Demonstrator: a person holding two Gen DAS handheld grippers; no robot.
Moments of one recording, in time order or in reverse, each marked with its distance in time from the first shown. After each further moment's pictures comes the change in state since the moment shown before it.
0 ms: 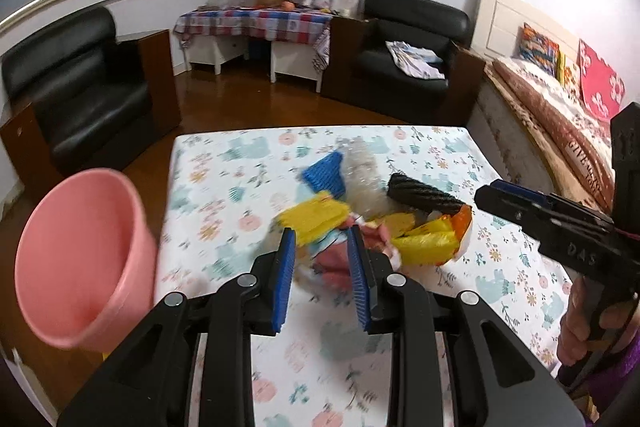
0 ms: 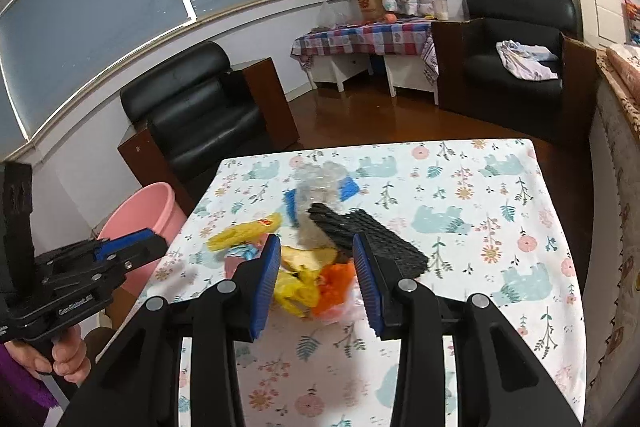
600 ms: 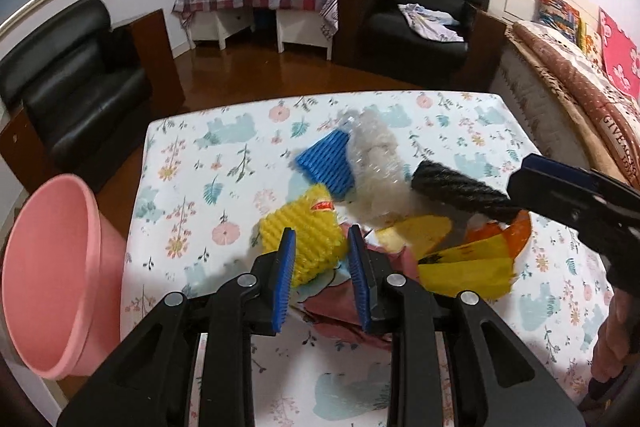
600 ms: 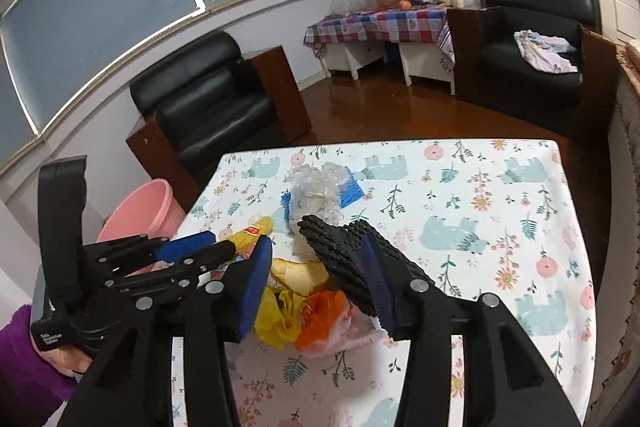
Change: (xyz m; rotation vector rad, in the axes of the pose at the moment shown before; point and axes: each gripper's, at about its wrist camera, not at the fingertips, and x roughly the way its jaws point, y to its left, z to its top) left arm 0.078 -0.006 0.006 0.020 0.122 0.073; right arm 0.046 -0.009 0.018 -0.019 0.073 0.056
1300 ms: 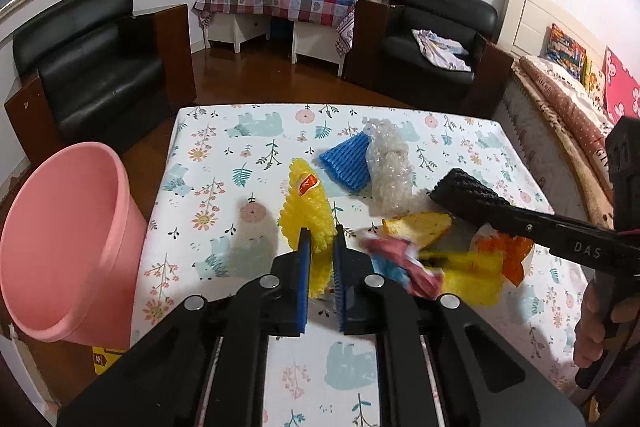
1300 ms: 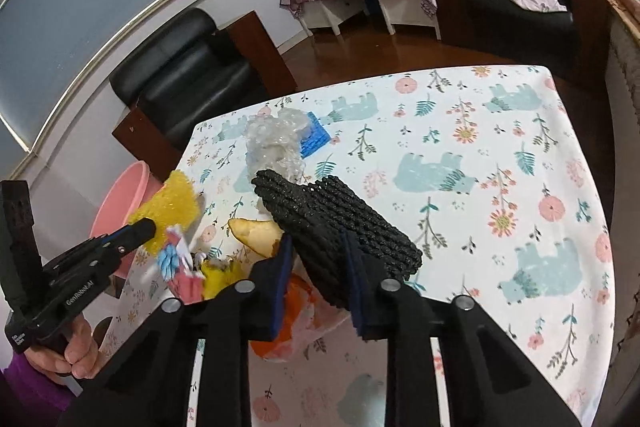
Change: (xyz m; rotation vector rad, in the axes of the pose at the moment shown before) left arm -0.038 0.023 -0.019 -0.103 -0.068 -0.020; right arm 0.016 -0.039 -0.021 0.145 0.128 0.003
